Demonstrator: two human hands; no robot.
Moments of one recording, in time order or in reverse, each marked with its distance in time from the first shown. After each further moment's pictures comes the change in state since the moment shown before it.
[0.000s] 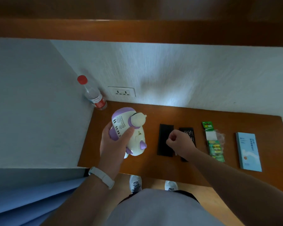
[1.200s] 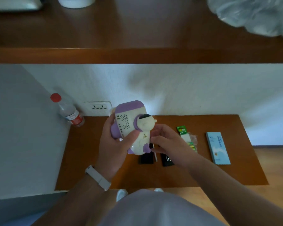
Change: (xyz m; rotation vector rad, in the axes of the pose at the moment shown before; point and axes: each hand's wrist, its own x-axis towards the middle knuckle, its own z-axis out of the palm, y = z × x) left_hand -0.018 0.053 0.046 -0.158 -0.342 0.319; right_hand -0.087 -0.083 -0.079 0.789 -0.104 -0.038
